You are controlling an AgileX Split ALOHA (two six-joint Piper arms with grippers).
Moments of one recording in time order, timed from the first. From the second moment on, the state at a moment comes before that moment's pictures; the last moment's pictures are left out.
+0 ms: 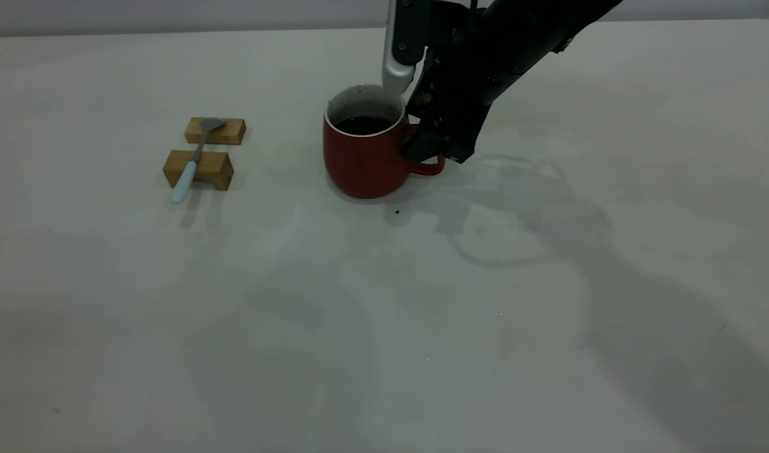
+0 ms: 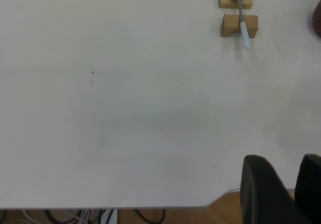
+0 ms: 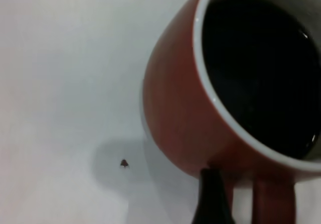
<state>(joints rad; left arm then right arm) 0.05 -0.02 -0.49 -0.01 1.13 0.04 0.39 2.47 -1.56 1.08 0.38 -2.08</state>
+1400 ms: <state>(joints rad) 0.05 -0.02 -0.49 -0.01 1.13 0.05 0.16 1.19 -0.79 0.15 1.16 -0.09</state>
